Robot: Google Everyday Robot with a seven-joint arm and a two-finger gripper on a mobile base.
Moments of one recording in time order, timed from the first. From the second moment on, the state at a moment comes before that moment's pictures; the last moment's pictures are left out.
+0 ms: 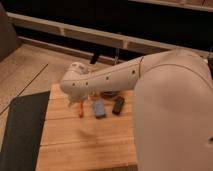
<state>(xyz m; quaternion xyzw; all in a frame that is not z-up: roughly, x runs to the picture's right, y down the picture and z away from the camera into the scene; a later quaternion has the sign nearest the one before) -0.140 0.074 0.770 -0.20 0.10 0.62 0.75</state>
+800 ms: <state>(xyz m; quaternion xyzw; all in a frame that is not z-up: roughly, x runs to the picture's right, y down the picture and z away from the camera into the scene) -0.132 0.074 0.816 -0.20 0.06 0.61 0.76</state>
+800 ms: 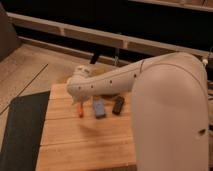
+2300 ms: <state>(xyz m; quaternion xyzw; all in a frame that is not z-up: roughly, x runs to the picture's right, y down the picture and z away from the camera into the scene) -0.153 0.130 0.912 -0.30 0.11 0.54 0.77</state>
